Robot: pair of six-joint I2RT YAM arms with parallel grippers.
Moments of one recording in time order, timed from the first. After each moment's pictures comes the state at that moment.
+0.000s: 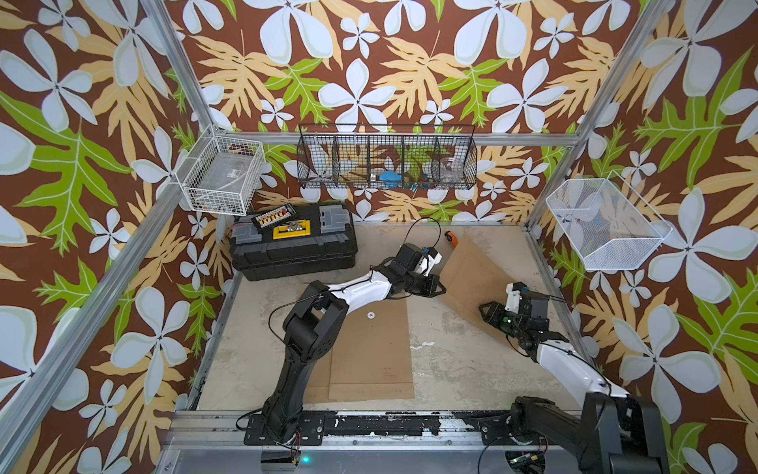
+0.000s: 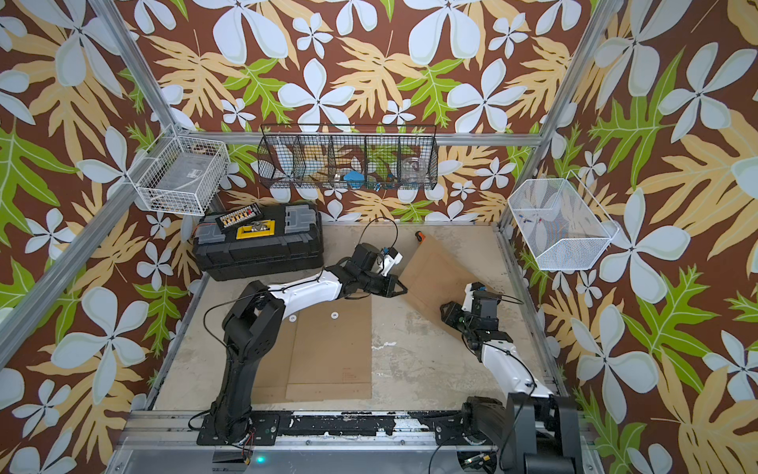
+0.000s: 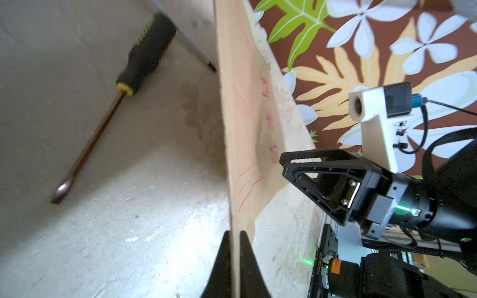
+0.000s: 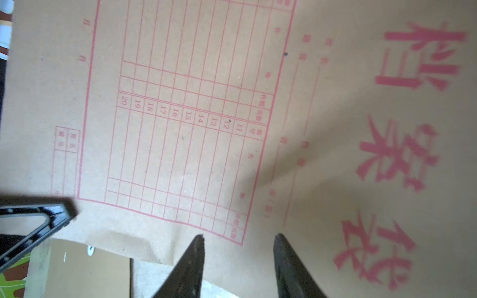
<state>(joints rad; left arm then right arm) -0.73 2.05 1.55 -0.13 0.56 -0.50 -0.06 1.07 0.47 -0.09 -0.31 0.48</state>
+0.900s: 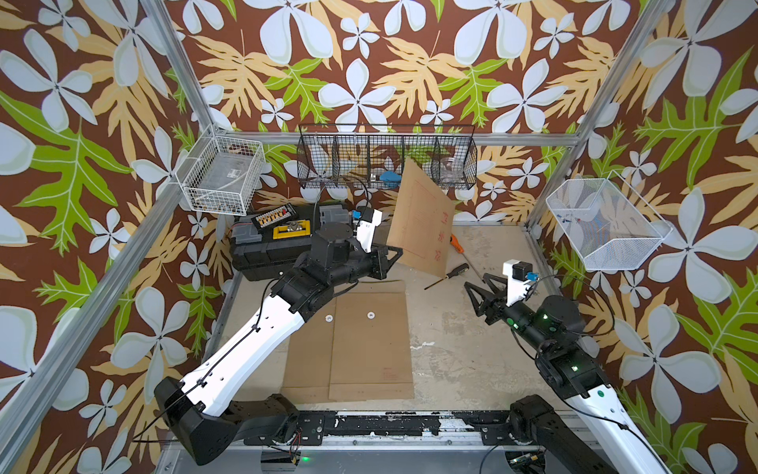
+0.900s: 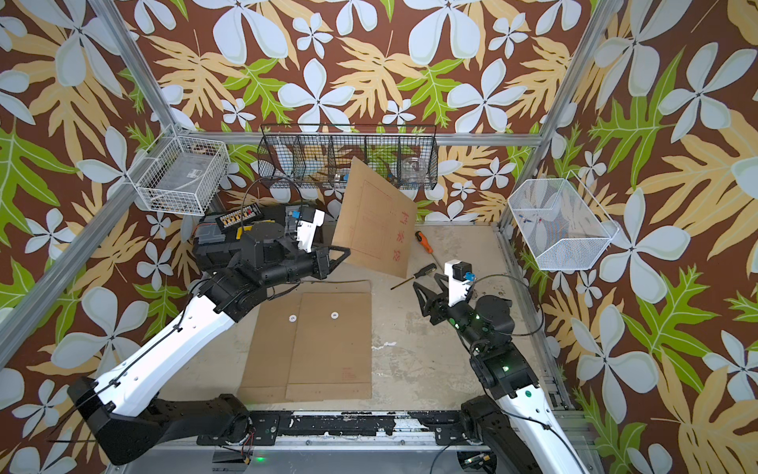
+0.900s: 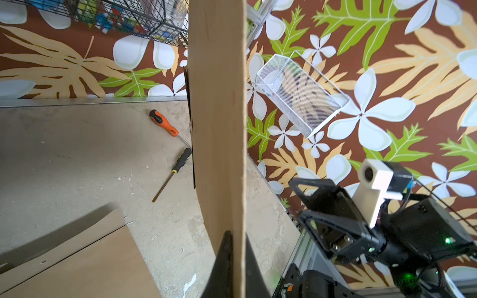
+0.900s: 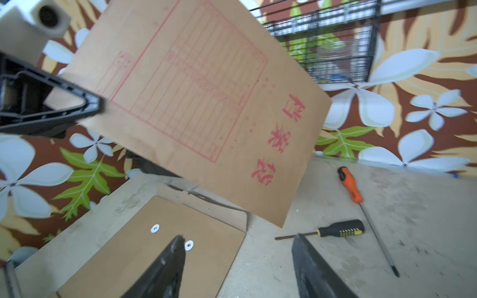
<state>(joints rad) -0.63 1.26 1.36 -0.36 0.32 -0.54 0.38 0.65 0.69 -0.14 -0.20 0.16</state>
